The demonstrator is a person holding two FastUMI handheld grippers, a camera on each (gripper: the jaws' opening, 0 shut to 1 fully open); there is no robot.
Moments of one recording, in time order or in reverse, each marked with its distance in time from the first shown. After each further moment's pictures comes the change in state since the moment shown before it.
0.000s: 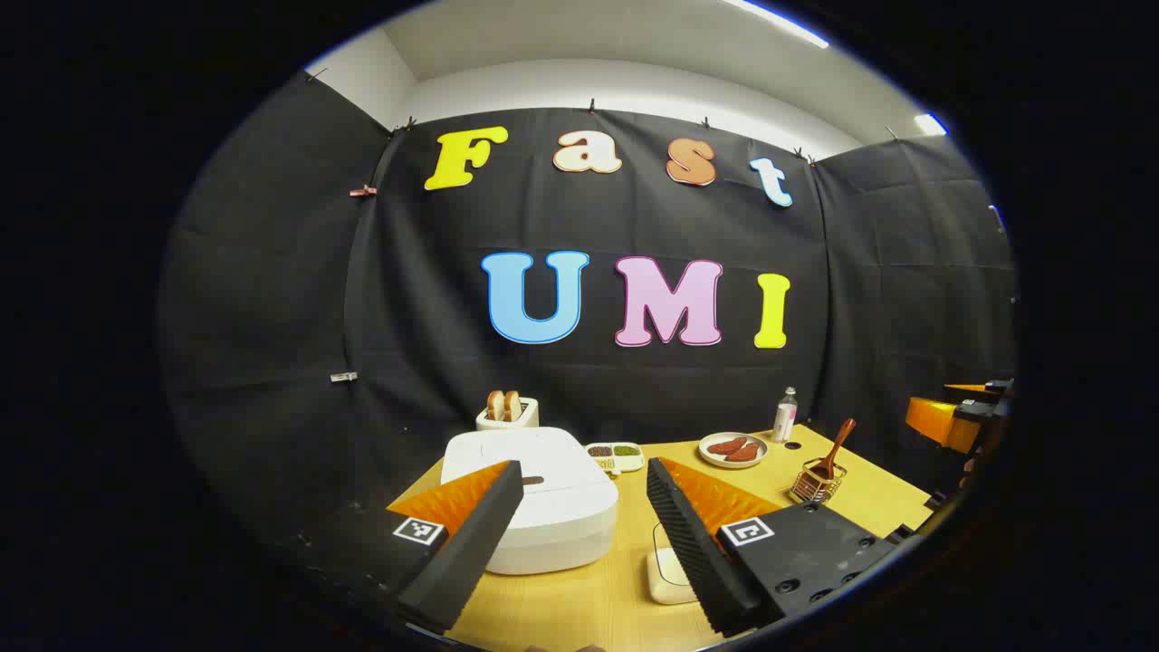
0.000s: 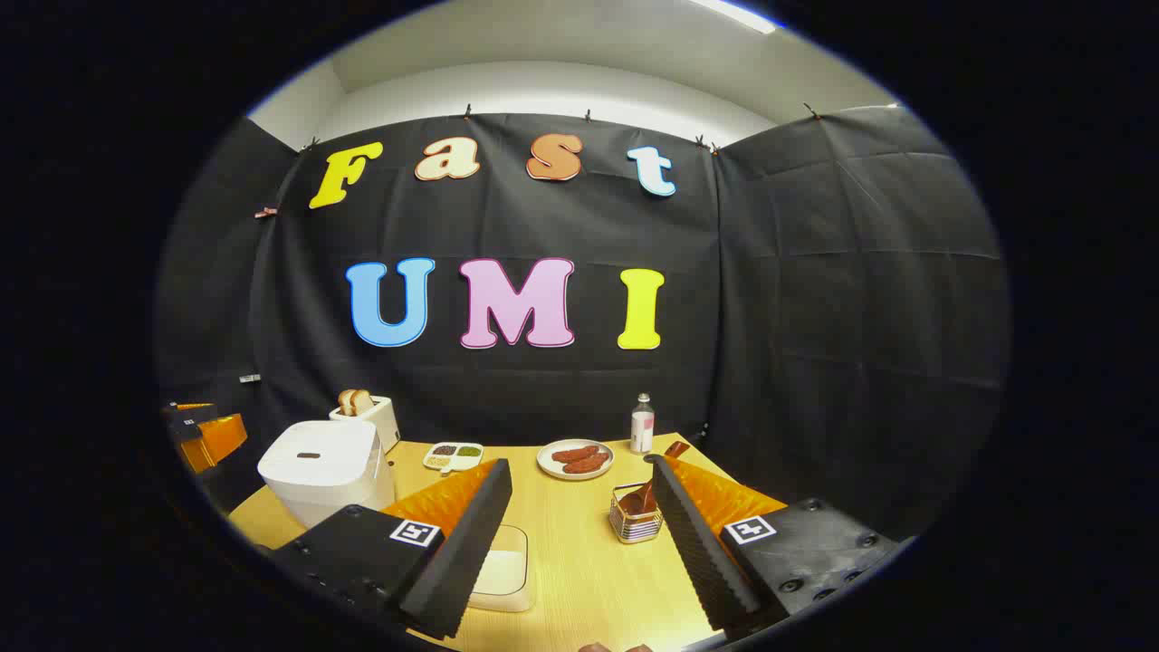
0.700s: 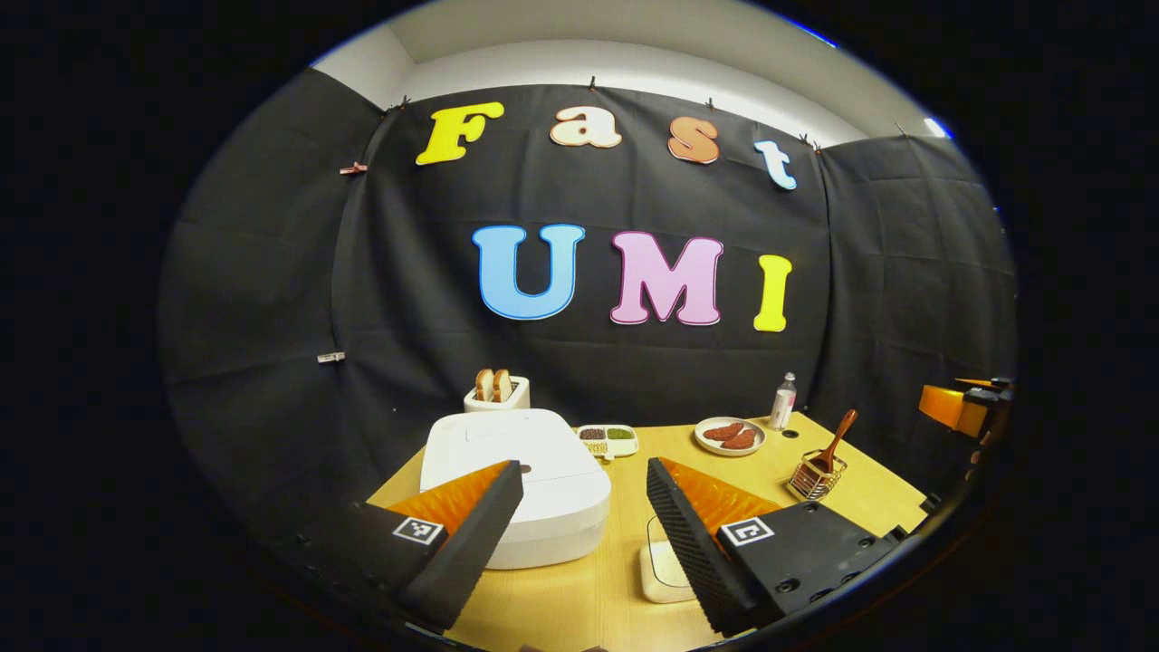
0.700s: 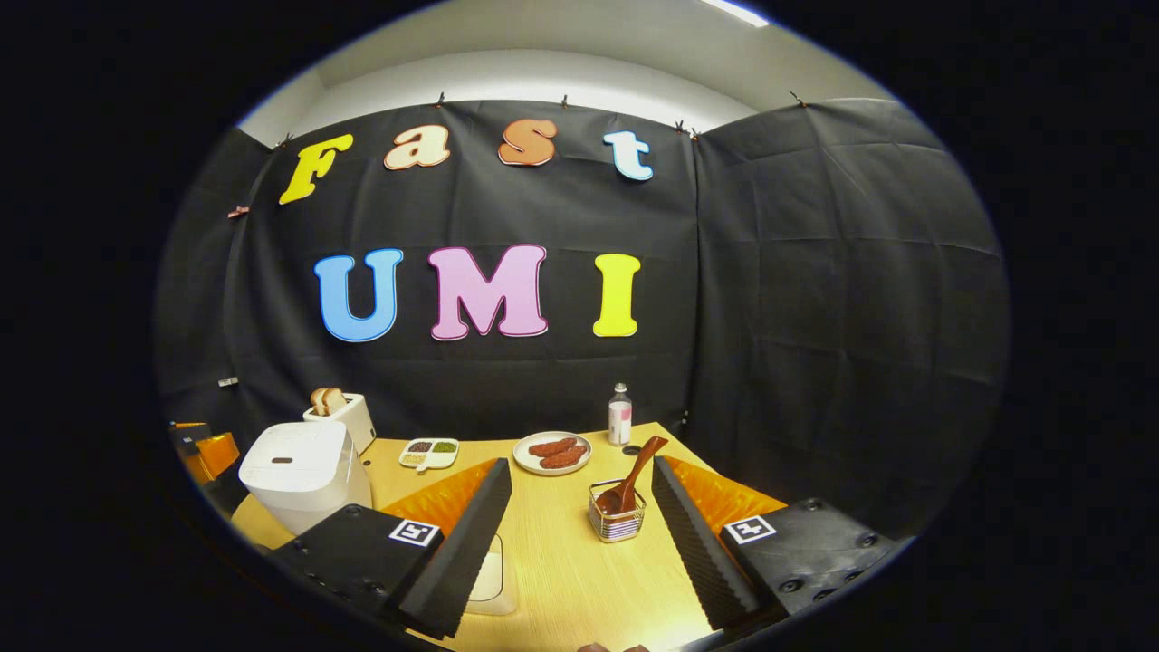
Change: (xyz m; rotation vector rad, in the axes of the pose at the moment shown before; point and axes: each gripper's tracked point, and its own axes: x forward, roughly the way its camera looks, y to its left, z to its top) left arm 0.033 -0.010 -0.013 -0.008 0.085 -0.006; right arm 0.035 -0.023 0.001 0.022 0.053 -0.048
